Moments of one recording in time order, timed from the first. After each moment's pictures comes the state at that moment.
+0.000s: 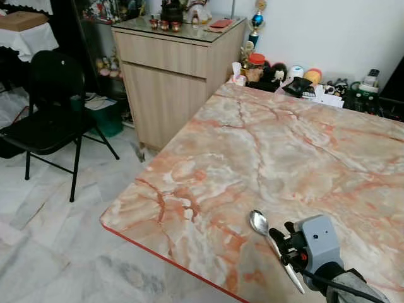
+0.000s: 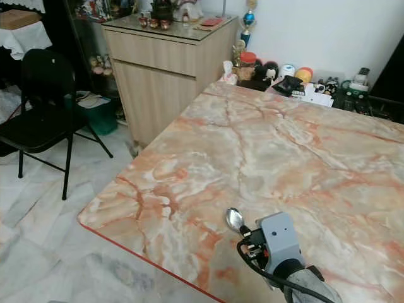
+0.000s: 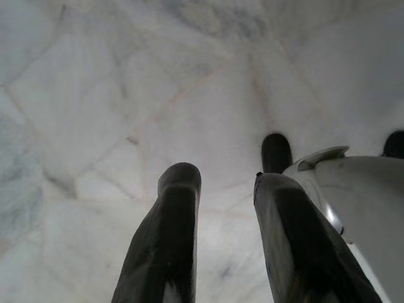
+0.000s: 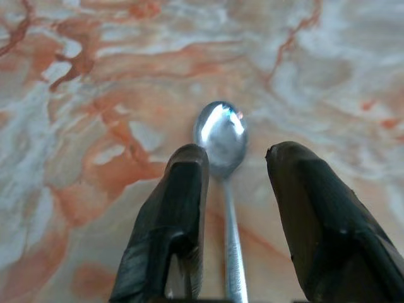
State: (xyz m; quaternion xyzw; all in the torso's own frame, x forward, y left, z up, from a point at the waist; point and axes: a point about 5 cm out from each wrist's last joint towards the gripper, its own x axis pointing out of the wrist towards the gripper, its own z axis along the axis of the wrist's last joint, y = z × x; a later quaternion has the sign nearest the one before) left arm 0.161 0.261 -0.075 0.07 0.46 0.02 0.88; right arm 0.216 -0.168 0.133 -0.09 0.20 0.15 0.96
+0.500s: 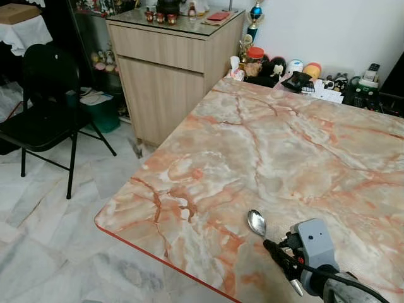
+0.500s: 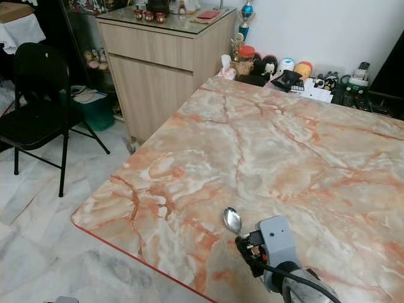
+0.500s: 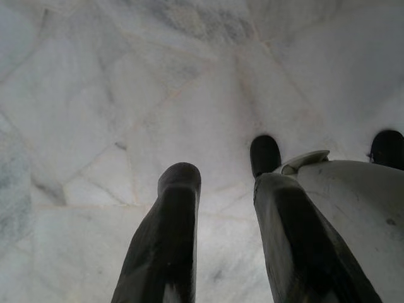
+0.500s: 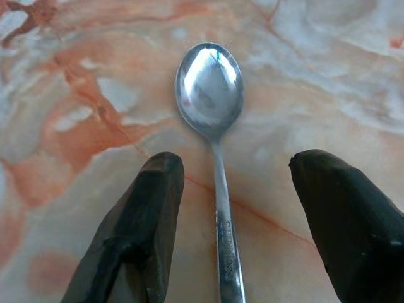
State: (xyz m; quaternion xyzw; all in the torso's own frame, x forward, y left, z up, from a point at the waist) left arm 0.165 0.251 -0.077 0.07 0.46 0.02 0.88; right arm 0.225 -0.175 0.109 -0.07 0.25 0.15 0.96
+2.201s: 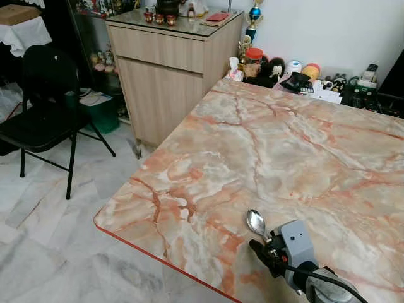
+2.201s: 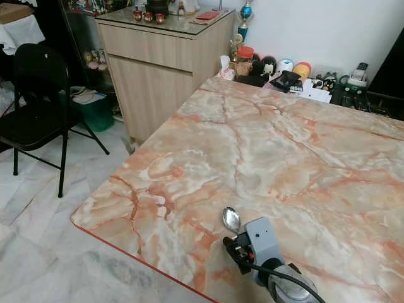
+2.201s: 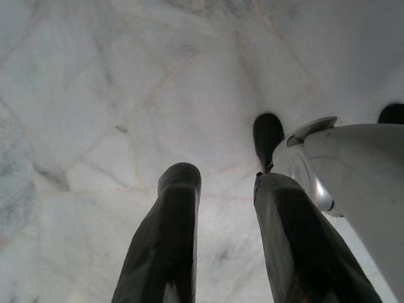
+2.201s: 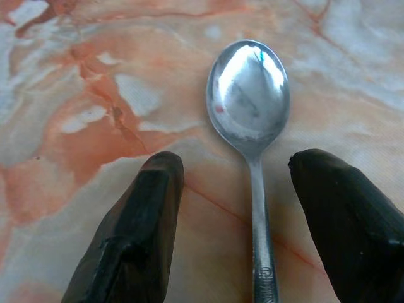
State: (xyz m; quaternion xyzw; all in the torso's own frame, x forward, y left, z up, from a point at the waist) left arm 0.146 0.256 -0.083 0.08 0.48 0.01 0.87; right arm 0.241 -0.165 0.084 -0.08 0.23 0.19 0.95
